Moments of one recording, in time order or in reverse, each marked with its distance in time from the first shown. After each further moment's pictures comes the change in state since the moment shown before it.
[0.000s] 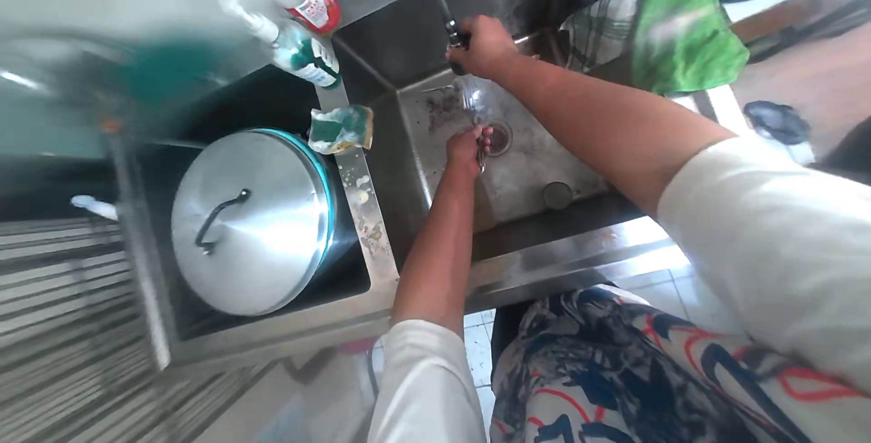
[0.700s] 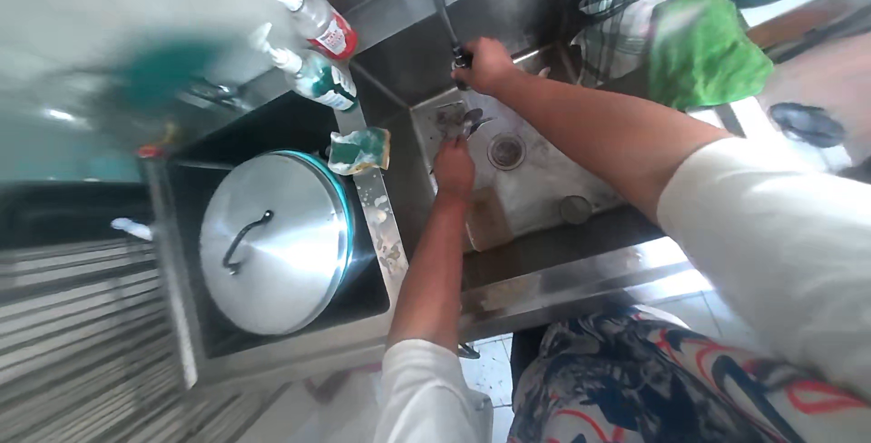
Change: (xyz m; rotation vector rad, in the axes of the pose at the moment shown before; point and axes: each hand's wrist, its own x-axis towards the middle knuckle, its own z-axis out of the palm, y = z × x) left_hand 0.006 0.015 -0.049 1.495 0.203 0.696; right_hand 0.021 -0.006 0.013 0.043 0.003 0.008
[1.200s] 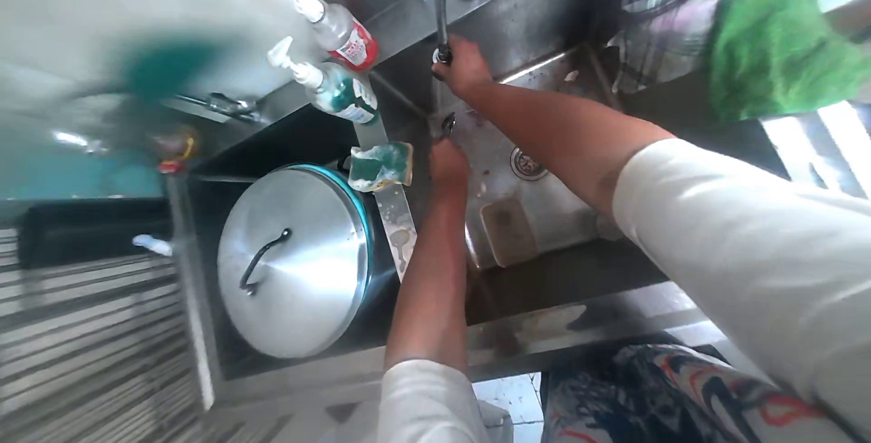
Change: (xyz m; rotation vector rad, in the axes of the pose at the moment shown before) left_hand 0.045 -0.028 -0.042 -0.039 -0.200 -0.368; right_hand 0.069 -0.043 0.063 0.201 0.169 -0.030
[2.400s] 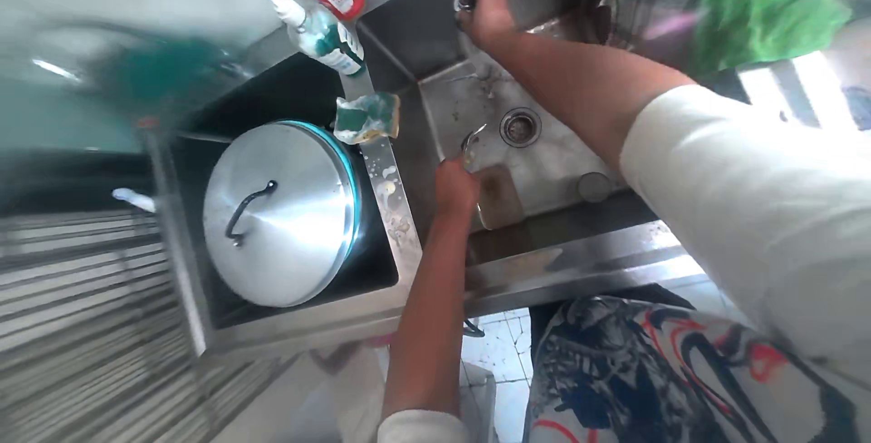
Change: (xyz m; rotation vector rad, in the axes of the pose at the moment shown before) left_hand -0.122 -0.026 0.024 -0.117 -0.139 0.033; right_hand -0.021 0.030 -0.037 -0.040 0.068 -0.023
